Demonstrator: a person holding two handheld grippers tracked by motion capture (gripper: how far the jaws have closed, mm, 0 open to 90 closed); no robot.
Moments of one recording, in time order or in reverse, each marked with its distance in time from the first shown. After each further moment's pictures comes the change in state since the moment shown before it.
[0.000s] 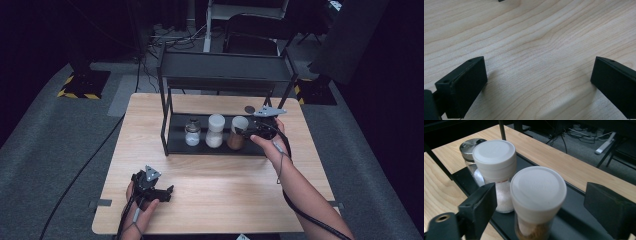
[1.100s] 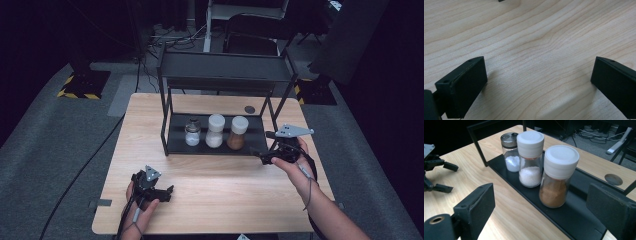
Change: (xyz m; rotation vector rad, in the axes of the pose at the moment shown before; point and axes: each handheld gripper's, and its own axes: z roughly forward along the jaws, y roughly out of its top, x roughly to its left) left arm 0.000 0.000 0.000 0.001 -0.001 0.001; right arm 0.014 -0.033 -0.084 -0.023 0.087 0.008
